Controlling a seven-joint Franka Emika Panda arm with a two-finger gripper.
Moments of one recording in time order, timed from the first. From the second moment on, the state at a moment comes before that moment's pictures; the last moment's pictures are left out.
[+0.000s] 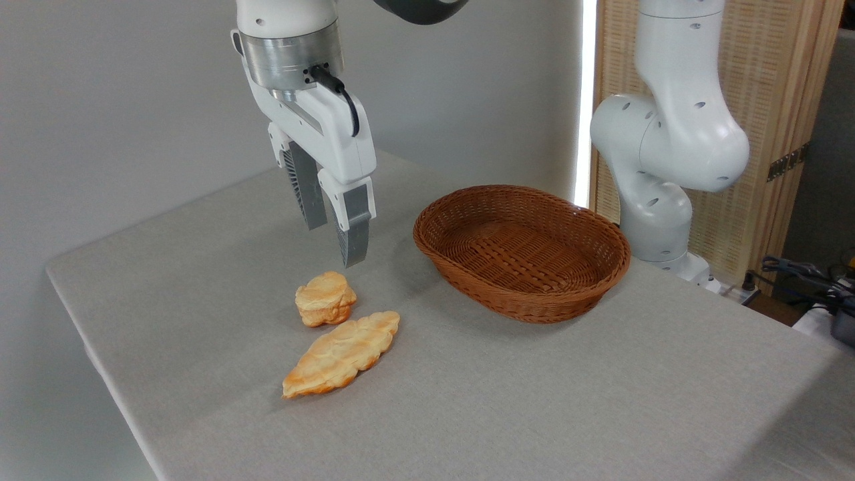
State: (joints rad) arm -0.09 -0.02 0.02 -1.69 -0.13 1.66 0.82
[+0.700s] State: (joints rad) arm -0.11 0.00 -0.04 -1.78 -0.13 1.74 0.82
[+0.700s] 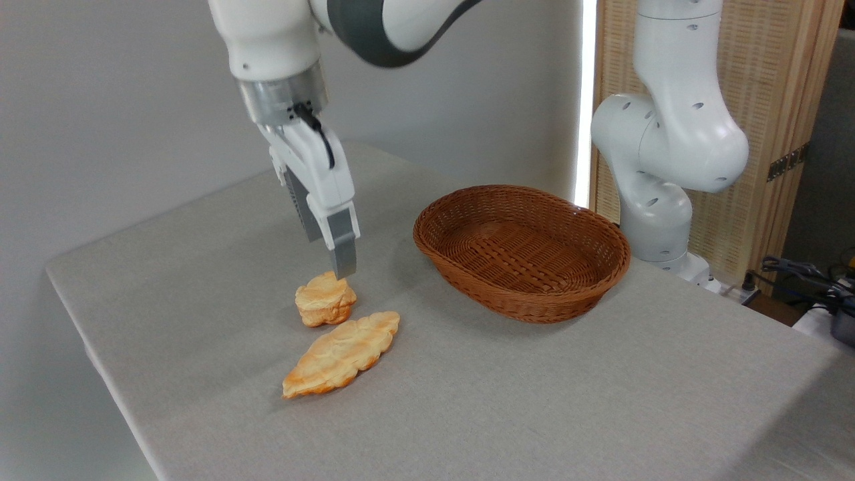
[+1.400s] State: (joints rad) arm -0.26 0.02 -0.05 -1.97 -0.13 2.00 0.82
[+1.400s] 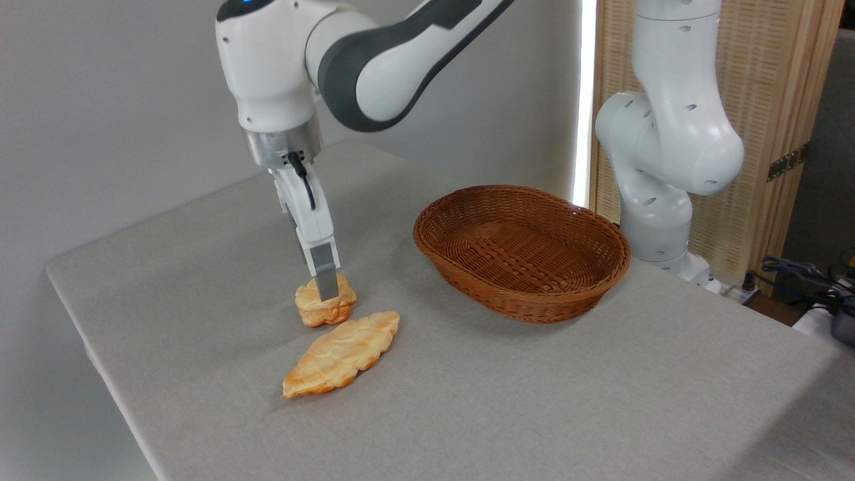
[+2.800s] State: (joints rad) arm -0.27 0.08 -0.05 -1.98 -0.11 2.03 0.82
